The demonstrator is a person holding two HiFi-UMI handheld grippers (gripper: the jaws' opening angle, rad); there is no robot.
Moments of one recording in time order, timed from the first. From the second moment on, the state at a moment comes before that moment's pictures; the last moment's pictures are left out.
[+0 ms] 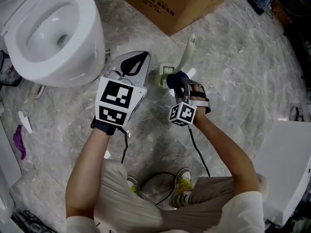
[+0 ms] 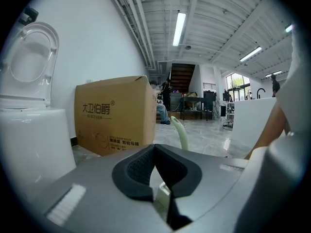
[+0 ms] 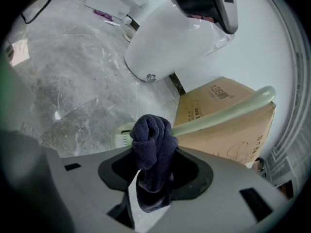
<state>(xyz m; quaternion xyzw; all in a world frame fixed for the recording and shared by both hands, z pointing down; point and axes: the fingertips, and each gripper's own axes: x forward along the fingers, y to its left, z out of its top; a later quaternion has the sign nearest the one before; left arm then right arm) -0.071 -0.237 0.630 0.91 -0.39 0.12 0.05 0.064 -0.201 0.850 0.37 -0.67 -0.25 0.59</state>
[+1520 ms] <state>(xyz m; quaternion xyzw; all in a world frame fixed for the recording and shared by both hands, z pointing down) -0.078 -0.231 0.657 0.91 -0.38 0.17 0.05 0.039 -0.205 0.937 0.36 -0.73 -0.15 0.56</state>
